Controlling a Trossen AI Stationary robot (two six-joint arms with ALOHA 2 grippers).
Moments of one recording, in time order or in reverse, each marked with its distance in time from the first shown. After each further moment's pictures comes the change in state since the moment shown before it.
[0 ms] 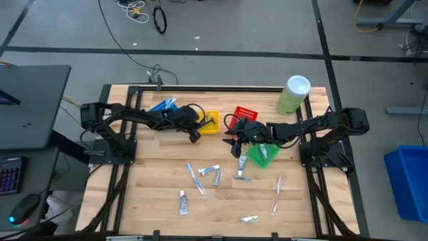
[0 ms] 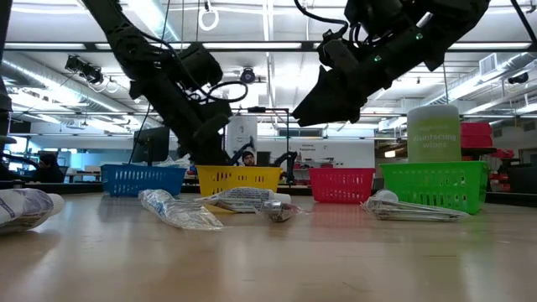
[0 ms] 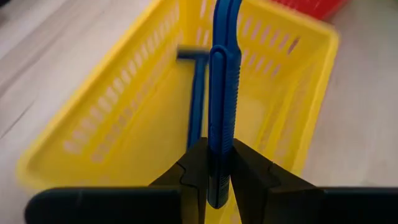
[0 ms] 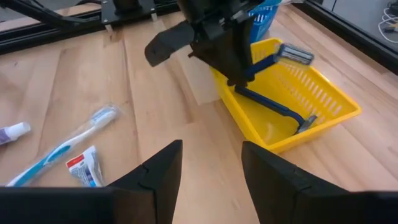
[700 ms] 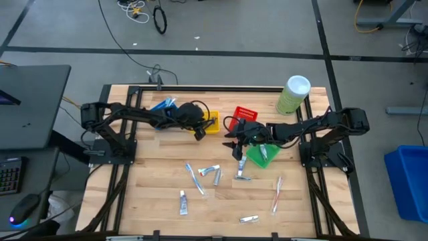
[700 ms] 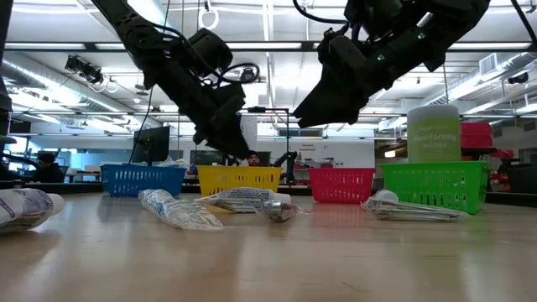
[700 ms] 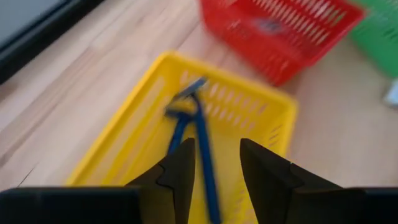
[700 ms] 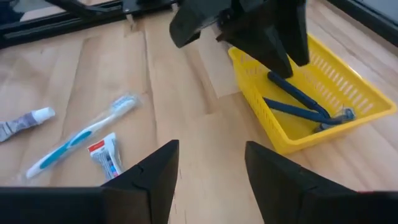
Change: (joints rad) left arm -0.025 0.003 0.091 0.014 -0.015 0.028; right arm 0.000 0.000 0.000 -0.015 -0.079 -0.020
